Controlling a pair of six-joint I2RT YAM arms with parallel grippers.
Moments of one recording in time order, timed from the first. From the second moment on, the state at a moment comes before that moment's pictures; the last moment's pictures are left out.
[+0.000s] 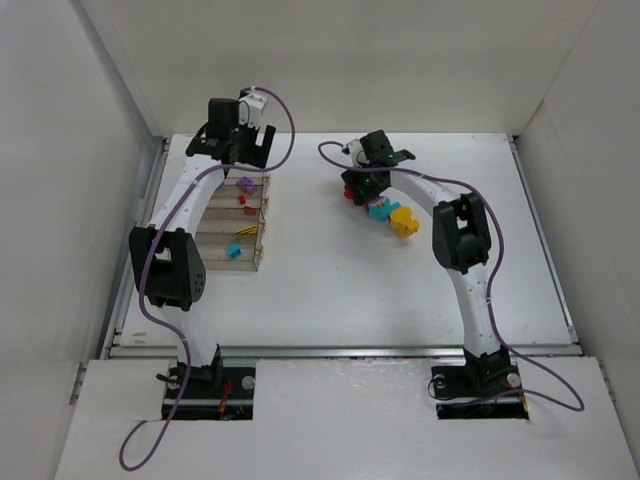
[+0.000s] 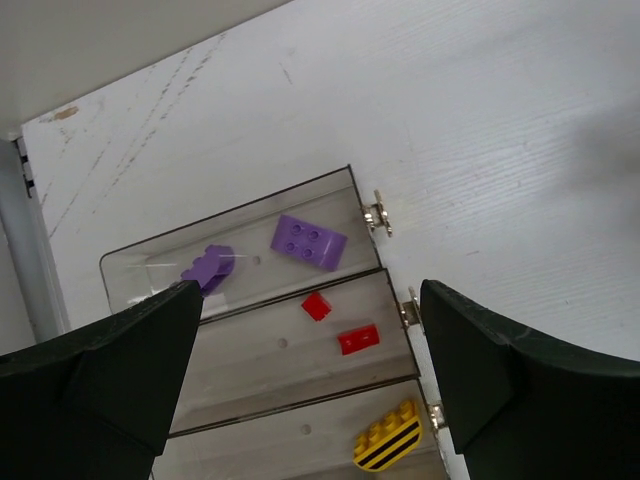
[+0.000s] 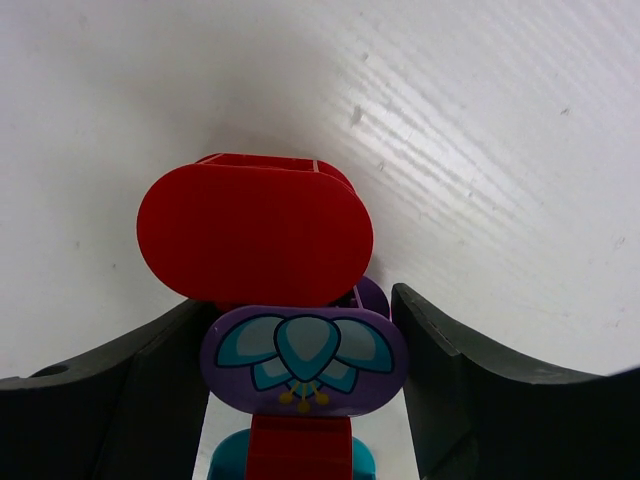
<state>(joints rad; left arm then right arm) -0.16 1.84 1.72 -0.48 0.00 0.23 0.41 2.38 2.06 -0.64 -0.05 -0.22</state>
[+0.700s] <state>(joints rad) -0.21 1.96 1.79 -0.56 0.90 0.12 0.48 1.87 1.63 -0.42 -0.20 -0.22</state>
